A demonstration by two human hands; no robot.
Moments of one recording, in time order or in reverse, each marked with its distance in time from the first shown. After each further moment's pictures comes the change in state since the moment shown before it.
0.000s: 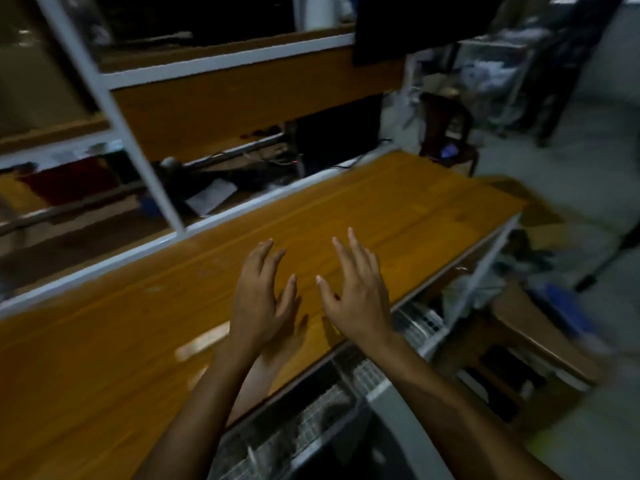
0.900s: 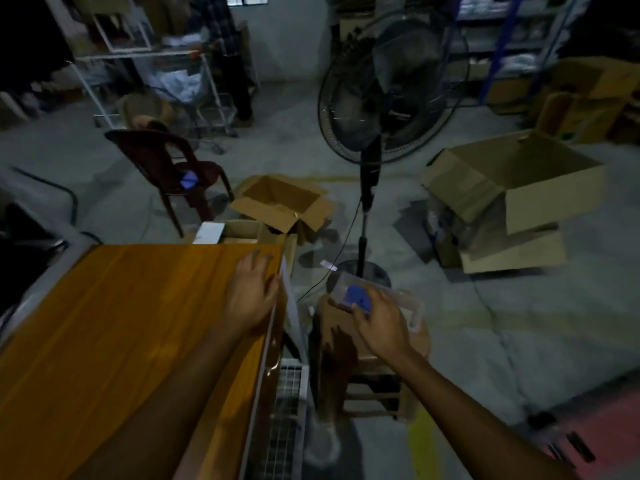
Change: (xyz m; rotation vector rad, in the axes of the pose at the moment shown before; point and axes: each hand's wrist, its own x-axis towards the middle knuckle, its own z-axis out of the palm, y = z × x) left_hand 0.320 0.253 0.469 -0.186 -0.632 0.546; right_hand 0.024 0.464 -0.148 -0.130 0.344 1.010
